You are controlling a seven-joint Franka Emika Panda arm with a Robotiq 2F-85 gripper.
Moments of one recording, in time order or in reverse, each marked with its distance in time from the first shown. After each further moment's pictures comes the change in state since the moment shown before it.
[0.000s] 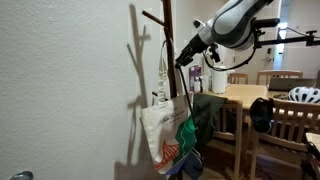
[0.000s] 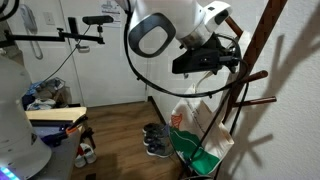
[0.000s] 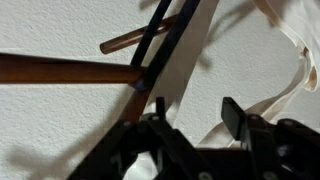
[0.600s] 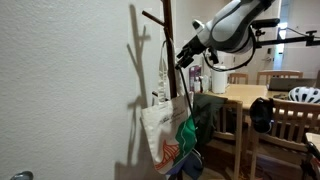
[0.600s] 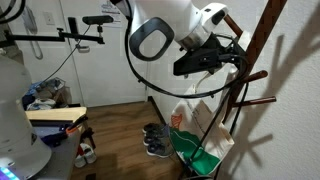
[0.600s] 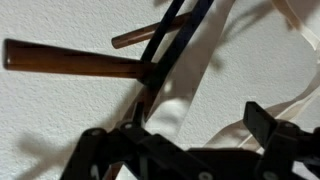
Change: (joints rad) arm 0.023 0.058 -0.022 -0.003 0.000 0.085 0.001
